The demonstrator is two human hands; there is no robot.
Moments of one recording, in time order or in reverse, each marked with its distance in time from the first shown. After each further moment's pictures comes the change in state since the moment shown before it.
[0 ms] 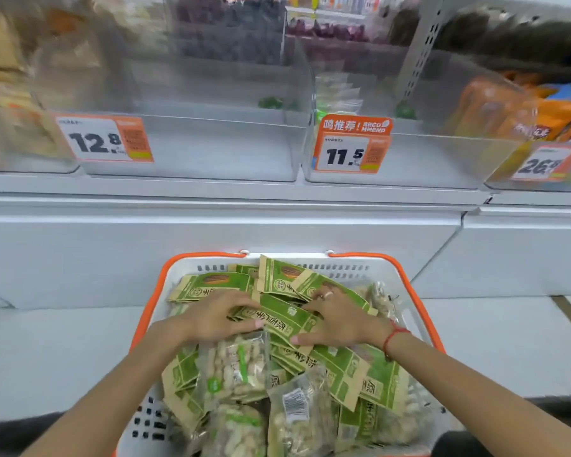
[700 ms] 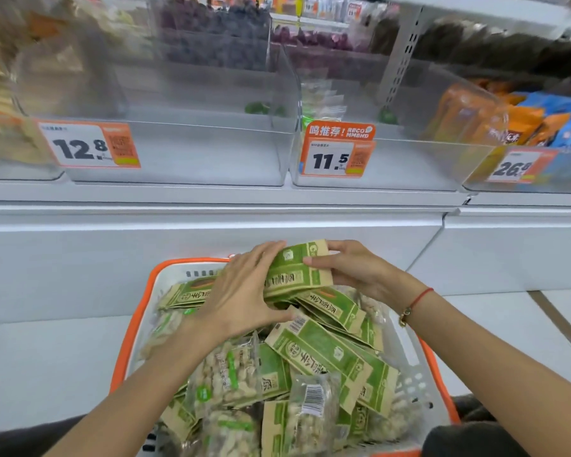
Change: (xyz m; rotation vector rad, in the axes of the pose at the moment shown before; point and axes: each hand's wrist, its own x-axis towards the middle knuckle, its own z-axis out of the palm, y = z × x) left_hand 0.012 0.066 -0.008 0.151 0.484 0.169; right_hand -0.029 -0.006 -0.083 1.317 0.228 0.079
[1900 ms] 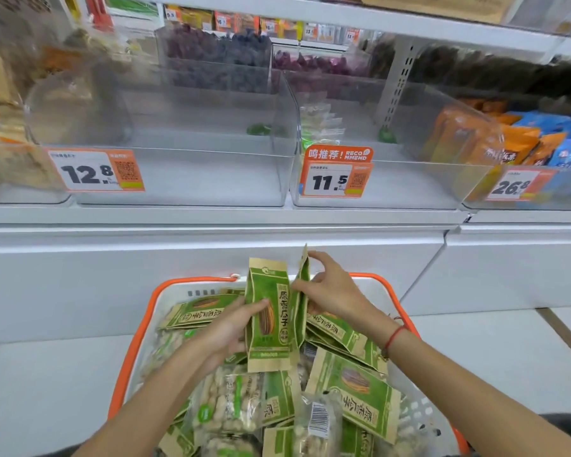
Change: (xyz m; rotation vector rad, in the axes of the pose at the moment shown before) left_hand -0.008 -0.009 0.006 -1.299 -0.224 -0.699; right_hand 0.000 0.003 0.033 -0.379 0.211 -0.105
